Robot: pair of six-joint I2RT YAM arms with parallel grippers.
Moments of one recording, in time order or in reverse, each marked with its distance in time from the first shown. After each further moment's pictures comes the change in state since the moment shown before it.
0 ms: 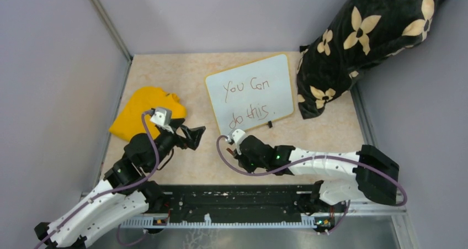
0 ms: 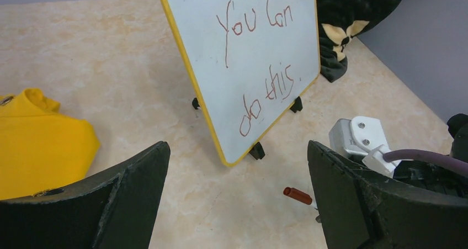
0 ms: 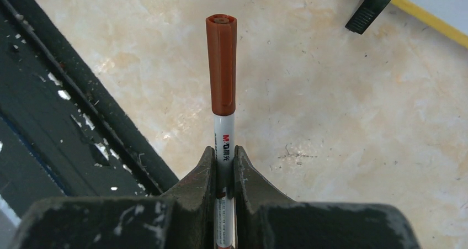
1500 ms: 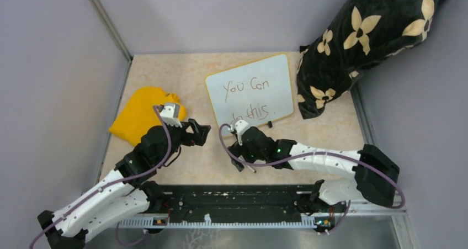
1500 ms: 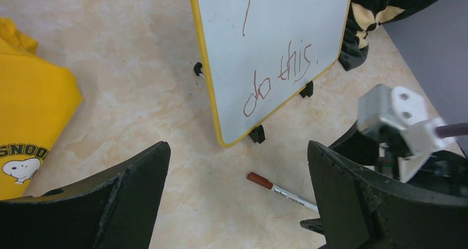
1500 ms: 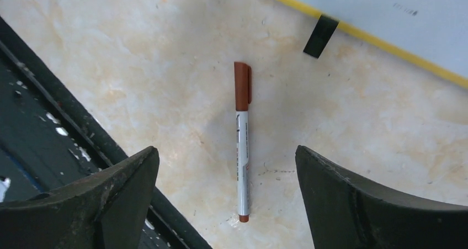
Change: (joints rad) left arm 0.000 0.137 0.001 -0.026 -0.056 -0.179; right arm -0.088 0.059 0.032 0.022 -0.013 0.016
